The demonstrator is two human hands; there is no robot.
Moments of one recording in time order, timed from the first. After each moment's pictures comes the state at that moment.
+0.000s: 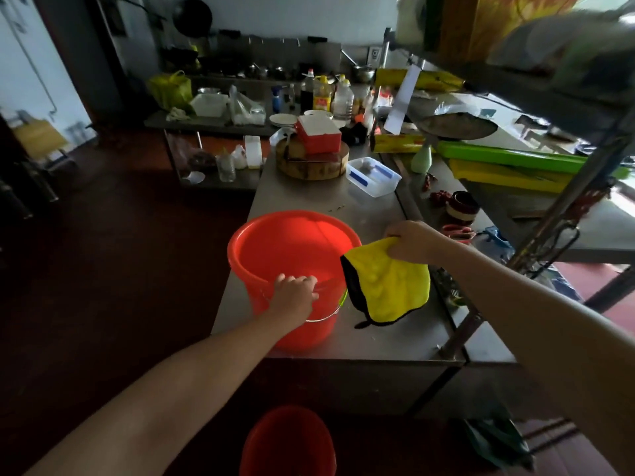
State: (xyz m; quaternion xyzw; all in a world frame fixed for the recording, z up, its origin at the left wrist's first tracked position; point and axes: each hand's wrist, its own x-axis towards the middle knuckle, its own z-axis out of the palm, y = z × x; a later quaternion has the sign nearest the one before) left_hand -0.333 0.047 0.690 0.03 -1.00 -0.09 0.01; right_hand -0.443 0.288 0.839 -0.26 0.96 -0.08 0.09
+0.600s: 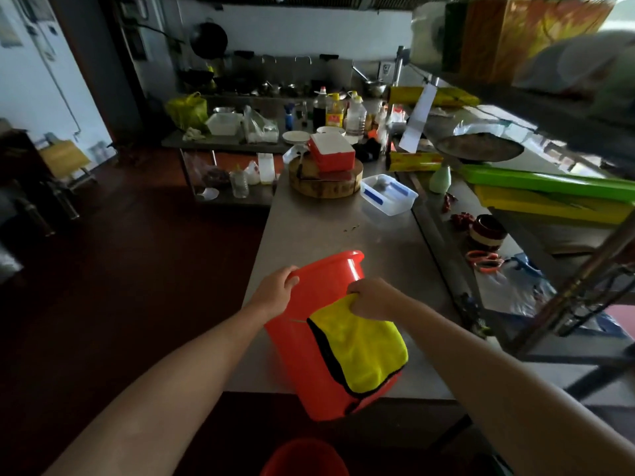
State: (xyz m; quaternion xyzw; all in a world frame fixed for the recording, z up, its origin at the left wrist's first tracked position) left_hand -0.383 -0.050 0.736 0.10 -0.93 -0.35 0.05; right_hand -0.437 0.183 0.775 -0.27 0.94 -0.11 0.18
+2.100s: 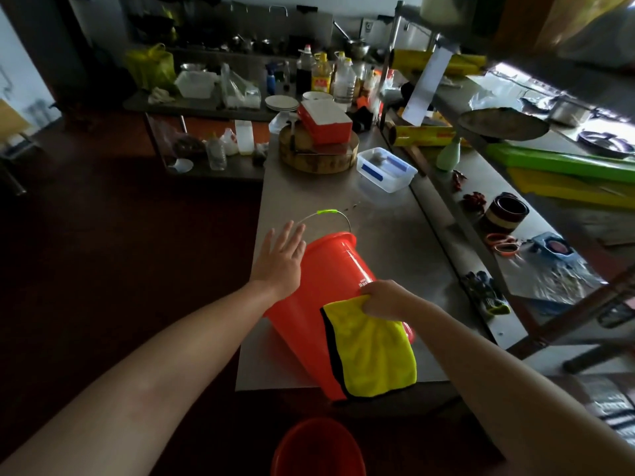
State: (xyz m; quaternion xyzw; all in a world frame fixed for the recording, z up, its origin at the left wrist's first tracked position) left_hand -0.444 -0.147 0.692 -0.06 -0.99 0.02 0.08; right_hand -0.445 0.111 0.741 -0.16 0.95 -0.07 0.26
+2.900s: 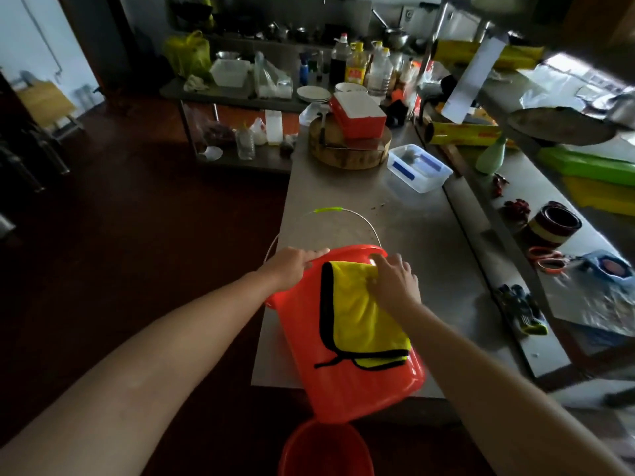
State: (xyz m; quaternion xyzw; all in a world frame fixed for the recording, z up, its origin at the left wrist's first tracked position) left_hand -0.447 -0.189 0.702 -0.06 -0.96 -0.28 -0.04; right_hand -0.474 0.064 0.716 -0.13 0.98 -0.12 0.05
